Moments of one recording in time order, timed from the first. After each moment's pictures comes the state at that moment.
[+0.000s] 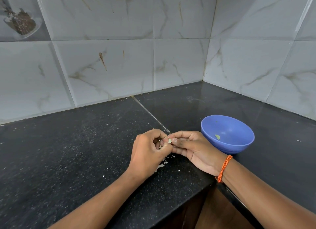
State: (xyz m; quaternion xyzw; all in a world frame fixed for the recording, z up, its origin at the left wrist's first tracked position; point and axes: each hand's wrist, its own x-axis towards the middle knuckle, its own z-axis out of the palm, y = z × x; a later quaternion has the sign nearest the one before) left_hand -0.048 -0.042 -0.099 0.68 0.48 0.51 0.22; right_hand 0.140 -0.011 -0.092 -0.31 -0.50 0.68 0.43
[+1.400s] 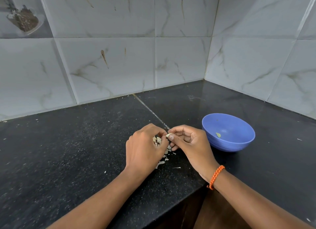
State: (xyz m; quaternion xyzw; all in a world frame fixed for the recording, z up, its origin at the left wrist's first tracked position) left_hand -0.051 -0.046 -0.099 0.67 0.58 0.46 0.01; right_hand 0.122 -0.029 -0.100 -0.39 -0.63 0.40 0.53
